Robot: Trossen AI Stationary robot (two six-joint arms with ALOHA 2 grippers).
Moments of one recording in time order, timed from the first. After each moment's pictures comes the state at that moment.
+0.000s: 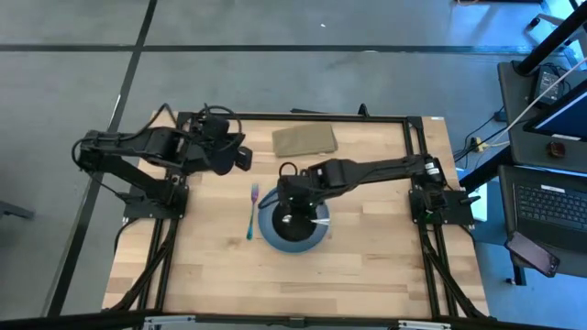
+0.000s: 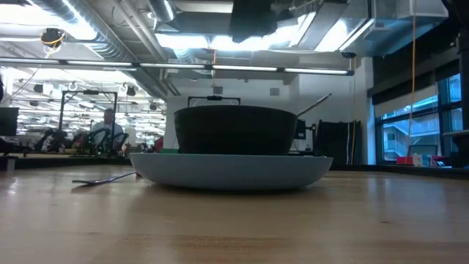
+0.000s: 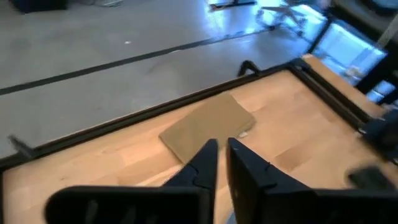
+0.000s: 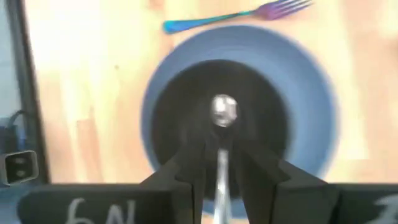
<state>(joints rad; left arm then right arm) -0.14 1.27 1.55 -1.17 -0.86 -0.97 0.15 2.03 2.02 -1.13 -0.02 0.33</state>
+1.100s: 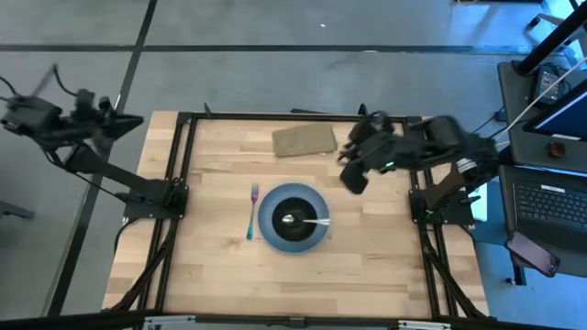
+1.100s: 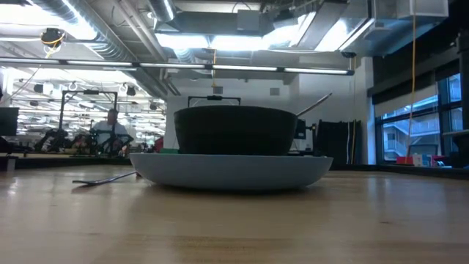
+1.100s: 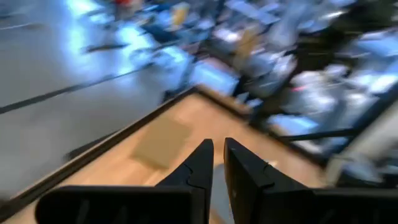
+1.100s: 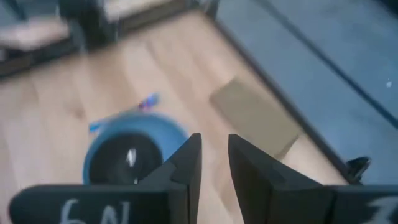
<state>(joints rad) -0.30 0.40 1.52 -1.40 -0.65 -0.56 0.21 1.70 2.33 -1.56 0.52 0.56</state>
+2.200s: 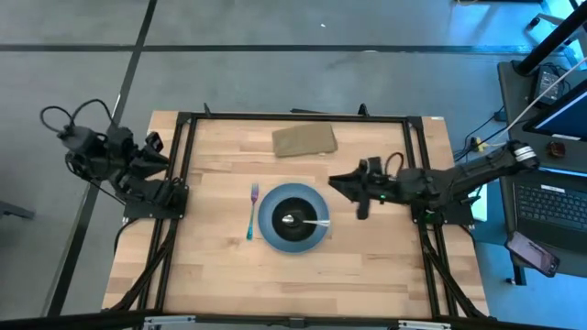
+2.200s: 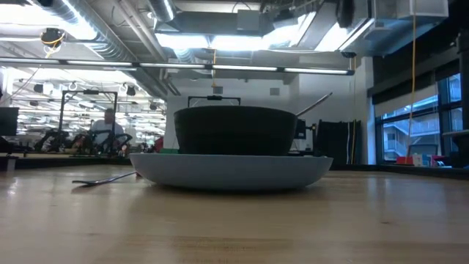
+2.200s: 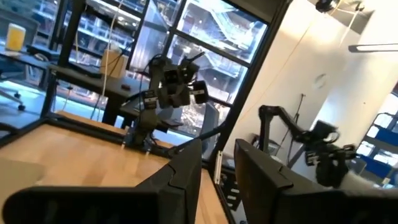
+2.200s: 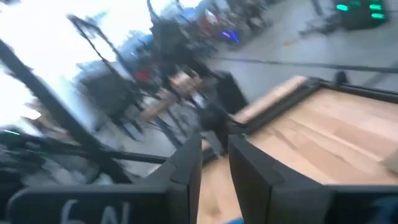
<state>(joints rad) -0.32 0.01 0.81 -0.64 -0.19 -0.37 0.29 1.09 0.75 0.33 0.46 0.57</state>
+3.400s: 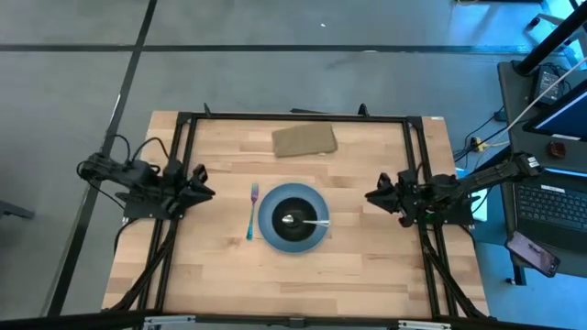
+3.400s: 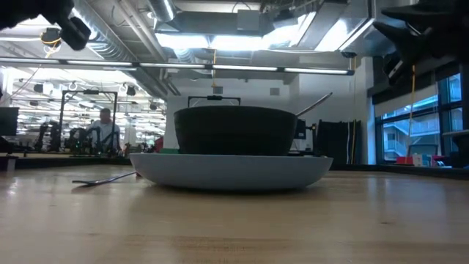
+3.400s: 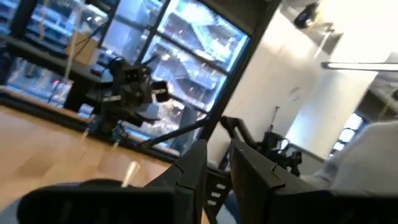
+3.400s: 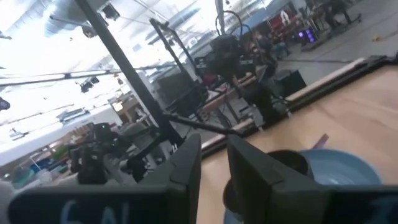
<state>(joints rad) -0.32 0.01 0.19 0.08 -0.13 -0.46 0.28 0.44 0.01 0.66 0.18 0.54</state>
